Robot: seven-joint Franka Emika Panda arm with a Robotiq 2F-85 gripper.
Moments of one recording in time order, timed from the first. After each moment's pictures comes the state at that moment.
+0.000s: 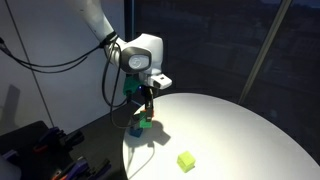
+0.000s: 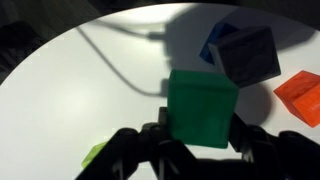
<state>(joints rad) -0.07 0.25 -0.26 -2.32 -0.01 2.52 0.49</state>
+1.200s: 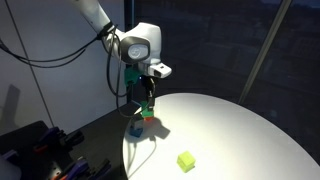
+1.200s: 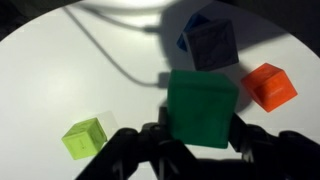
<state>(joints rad) -0.07 0.19 -0.22 -2.30 -0.01 2.51 0.45</state>
